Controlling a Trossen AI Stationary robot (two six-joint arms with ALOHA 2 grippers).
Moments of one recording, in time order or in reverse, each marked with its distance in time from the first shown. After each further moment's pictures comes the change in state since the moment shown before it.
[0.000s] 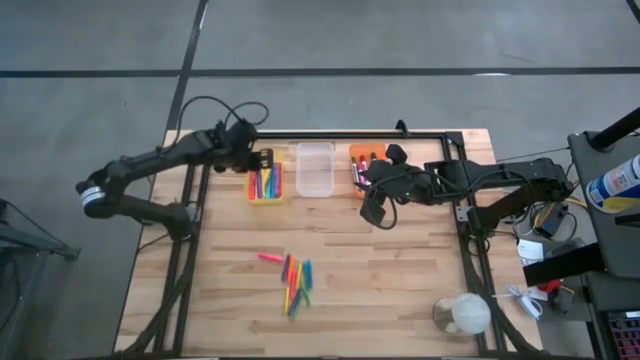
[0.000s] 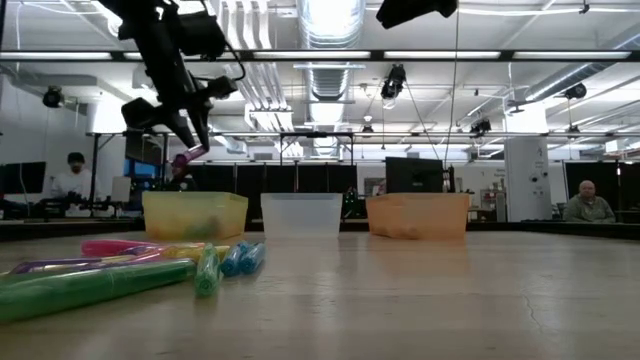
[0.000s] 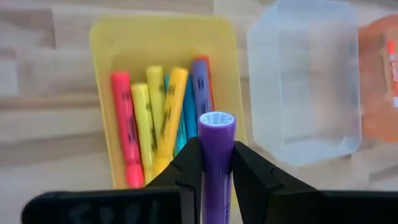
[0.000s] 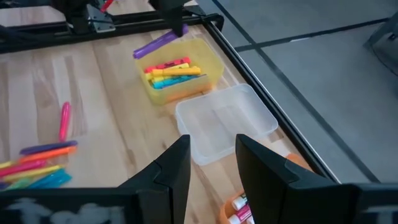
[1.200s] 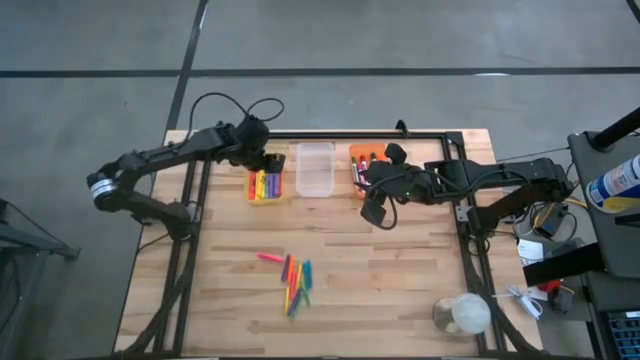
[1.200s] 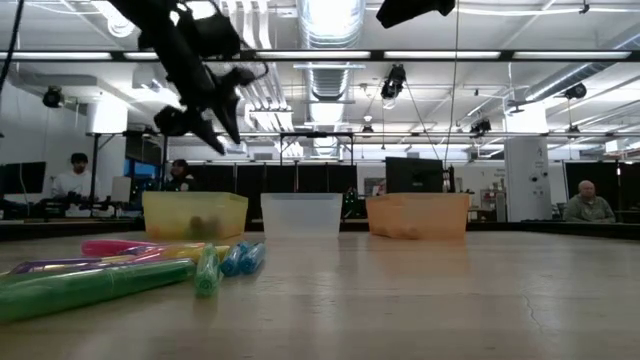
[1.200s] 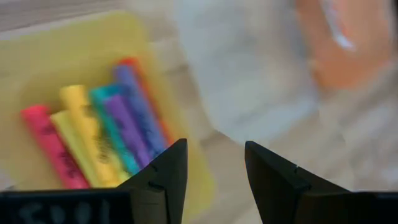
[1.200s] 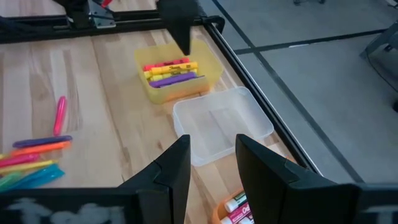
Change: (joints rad) left arm -0.006 0.095 0.035 0.128 0.173 0.250; right arm -0.001 -0.001 0.000 0.003 0.000 -0.053
